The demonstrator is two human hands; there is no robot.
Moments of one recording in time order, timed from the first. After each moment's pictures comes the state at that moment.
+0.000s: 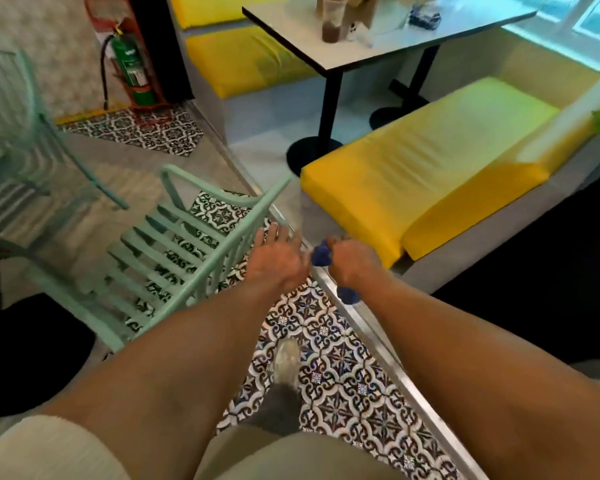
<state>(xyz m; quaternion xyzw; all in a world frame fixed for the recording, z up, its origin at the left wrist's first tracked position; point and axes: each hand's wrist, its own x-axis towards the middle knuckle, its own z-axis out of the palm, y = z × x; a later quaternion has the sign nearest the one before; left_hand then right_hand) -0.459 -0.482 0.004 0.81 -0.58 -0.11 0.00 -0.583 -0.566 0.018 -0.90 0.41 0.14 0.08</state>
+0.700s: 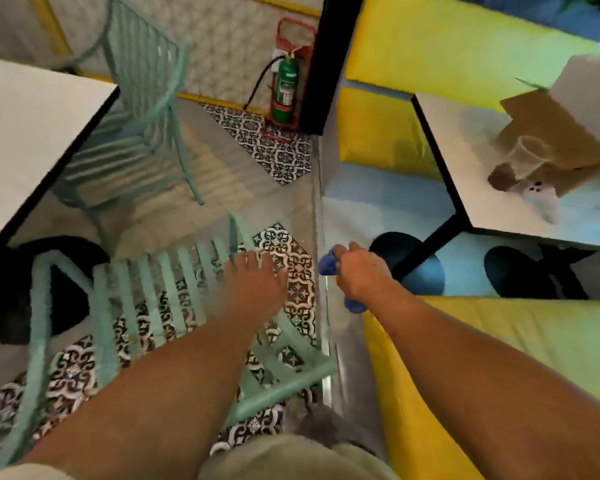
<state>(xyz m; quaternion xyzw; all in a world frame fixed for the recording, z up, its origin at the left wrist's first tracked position) -0.206 -0.670 -0.033 0.96 -0.21 -0.15 0.09 -0.262 -0.845 0.026 -0.98 0.17 0.14 -0.01</state>
